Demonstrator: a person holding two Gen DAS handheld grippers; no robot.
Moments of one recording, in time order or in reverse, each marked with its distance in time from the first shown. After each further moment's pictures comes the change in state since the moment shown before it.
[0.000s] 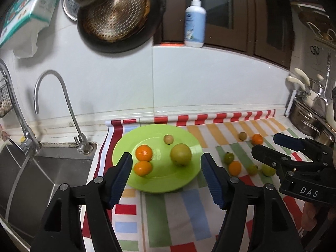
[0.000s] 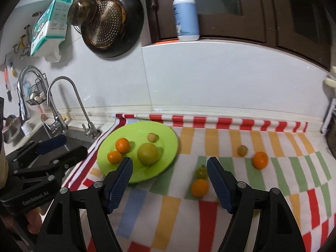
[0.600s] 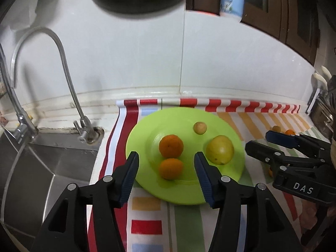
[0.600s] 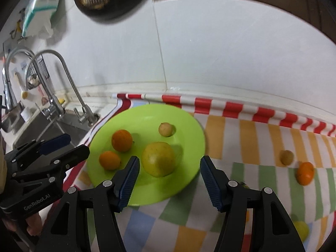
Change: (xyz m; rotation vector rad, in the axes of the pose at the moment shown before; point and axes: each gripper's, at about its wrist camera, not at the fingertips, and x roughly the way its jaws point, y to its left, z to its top) left arm 0.081 0.054 -0.006 -0.065 0.117 0.060; right arm 0.118 0.026 0.011 -0.046 0.148 0.087
